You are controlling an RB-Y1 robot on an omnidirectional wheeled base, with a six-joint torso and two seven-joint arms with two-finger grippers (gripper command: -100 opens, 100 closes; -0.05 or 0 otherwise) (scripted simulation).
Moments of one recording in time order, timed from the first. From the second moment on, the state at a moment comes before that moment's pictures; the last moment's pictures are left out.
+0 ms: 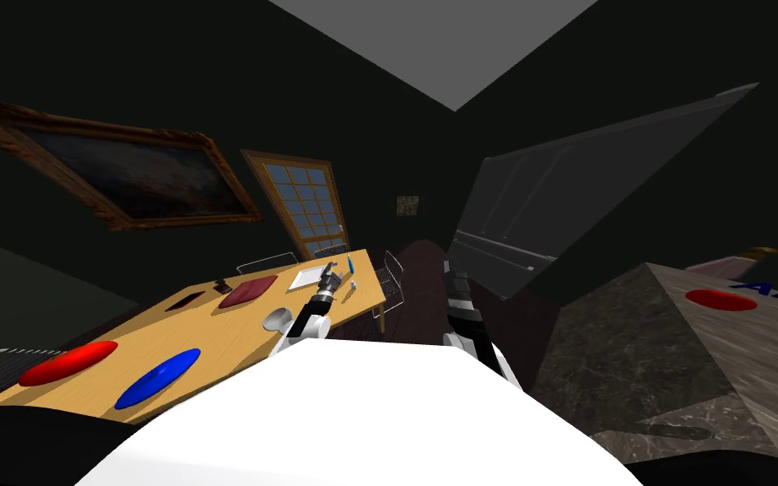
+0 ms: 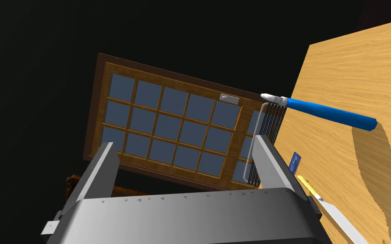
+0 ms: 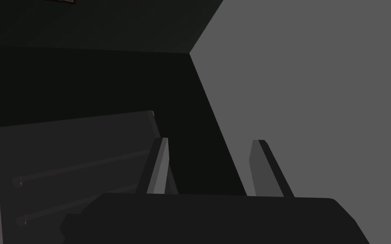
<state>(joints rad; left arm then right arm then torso) 0.33 0.13 0.04 -1.88 0.23 -0.17 0.17 0.52 -0.03 0.07 -2.25 0.04 -0.39 0.13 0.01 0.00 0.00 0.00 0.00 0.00</state>
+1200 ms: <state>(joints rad) 0.20 0.18 0.07 -1.59 0.32 0.02 0.31 0.52 -0.03 0.07 -2.25 0.04 -0.39 0.13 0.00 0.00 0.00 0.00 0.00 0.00</state>
